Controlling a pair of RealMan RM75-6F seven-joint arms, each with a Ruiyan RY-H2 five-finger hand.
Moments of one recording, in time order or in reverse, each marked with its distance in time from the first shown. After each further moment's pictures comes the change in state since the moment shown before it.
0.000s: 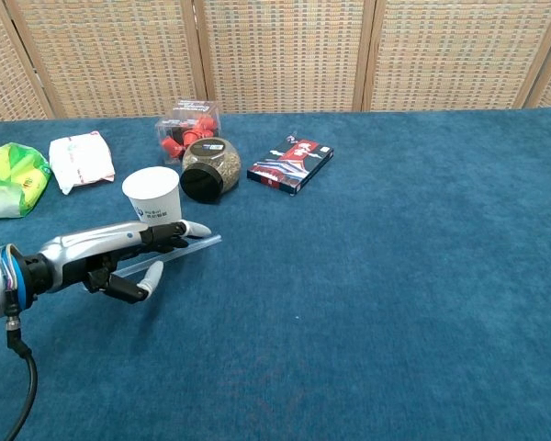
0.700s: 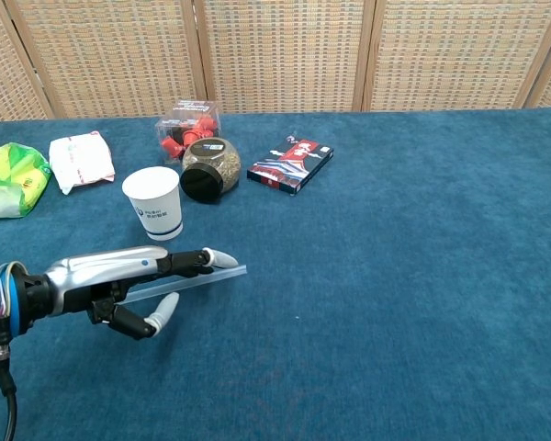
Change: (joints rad) left arm -0.050 0.041 0.083 -0.079 0.119 0.014 -0.038; right arm 0.002 -0.001 -0.005 -0.002 -0.002 -0.005 -0.003
